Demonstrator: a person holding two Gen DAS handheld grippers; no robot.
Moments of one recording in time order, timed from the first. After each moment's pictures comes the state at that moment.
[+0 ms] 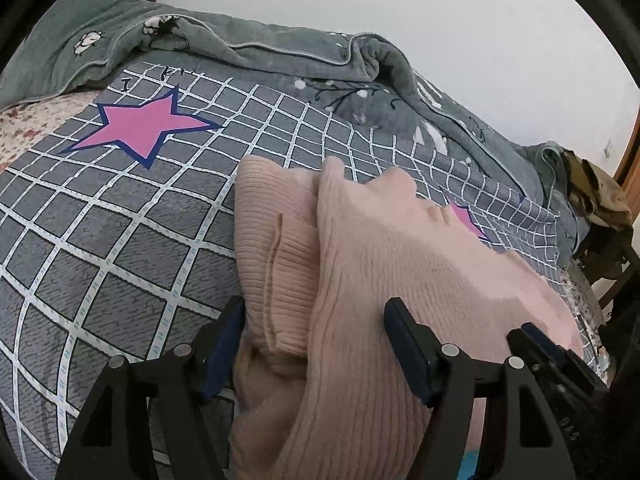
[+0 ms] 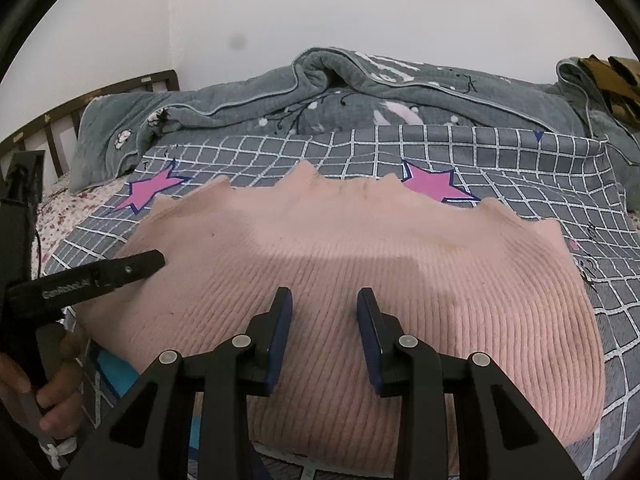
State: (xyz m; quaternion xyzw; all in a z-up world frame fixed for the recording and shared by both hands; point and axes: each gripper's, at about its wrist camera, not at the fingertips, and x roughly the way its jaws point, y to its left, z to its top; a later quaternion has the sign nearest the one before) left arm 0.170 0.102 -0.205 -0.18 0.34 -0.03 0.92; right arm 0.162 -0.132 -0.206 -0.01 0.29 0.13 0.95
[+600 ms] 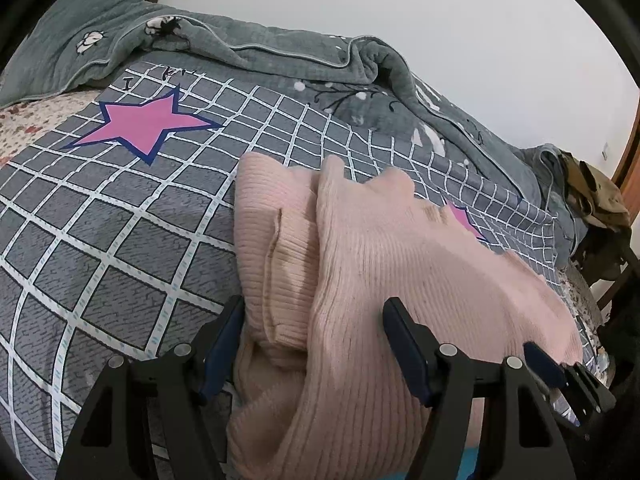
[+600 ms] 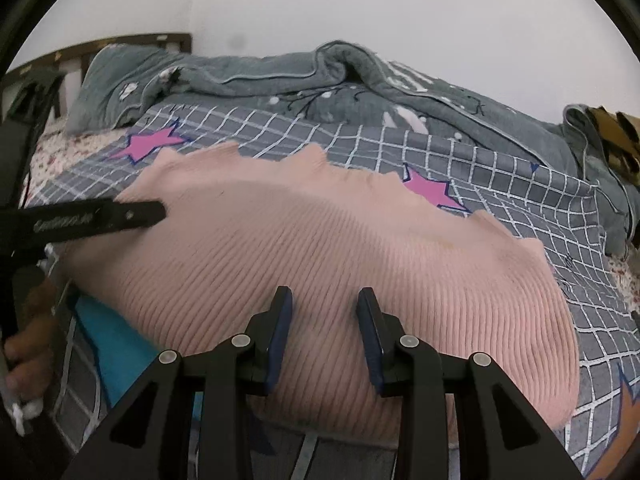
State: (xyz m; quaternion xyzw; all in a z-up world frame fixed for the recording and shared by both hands) left arm 0.165 0.099 -0.207 -0.18 0.33 -0.03 0.93; right arm 0.136 -0.113 -0.213 -0.11 0.29 0.12 0.94
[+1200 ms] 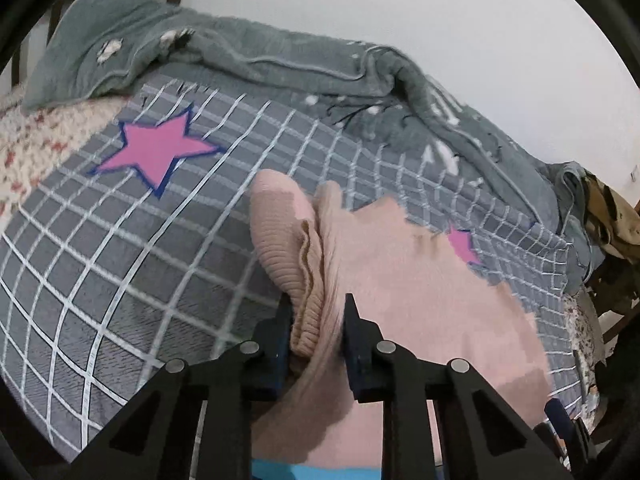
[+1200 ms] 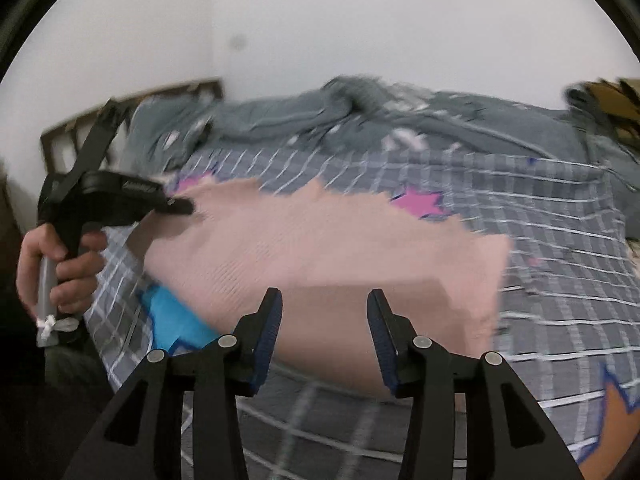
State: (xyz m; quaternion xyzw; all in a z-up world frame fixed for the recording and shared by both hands) left arm 0.176 0.067 -0.133 -0.19 0.37 0.03 0.91; right arm 0.104 -0.225 -0.169 -0.01 0.25 0.21 0.94
